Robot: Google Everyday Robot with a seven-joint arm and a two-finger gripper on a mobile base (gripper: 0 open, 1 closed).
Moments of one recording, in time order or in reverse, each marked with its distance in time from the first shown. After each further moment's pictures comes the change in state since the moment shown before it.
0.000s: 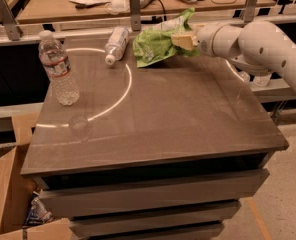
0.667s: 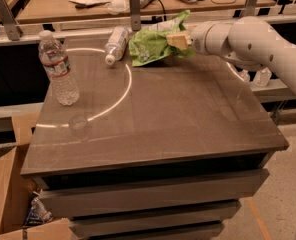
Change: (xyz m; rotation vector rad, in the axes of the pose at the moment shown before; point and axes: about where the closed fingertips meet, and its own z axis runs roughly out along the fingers) arm 0.002 0.008 0.017 0.004 0.055 0.012
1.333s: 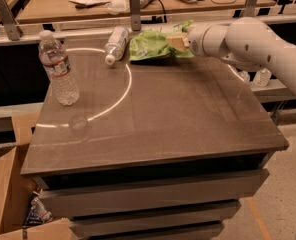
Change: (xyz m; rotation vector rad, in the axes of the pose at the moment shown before) arm 0.003 0.012 0.001 -0.011 0.025 0.015
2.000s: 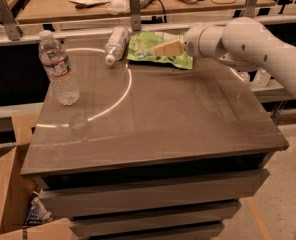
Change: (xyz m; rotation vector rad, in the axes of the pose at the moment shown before) arm 0.000 0.016 0.005 -0.041 0.006 0.007
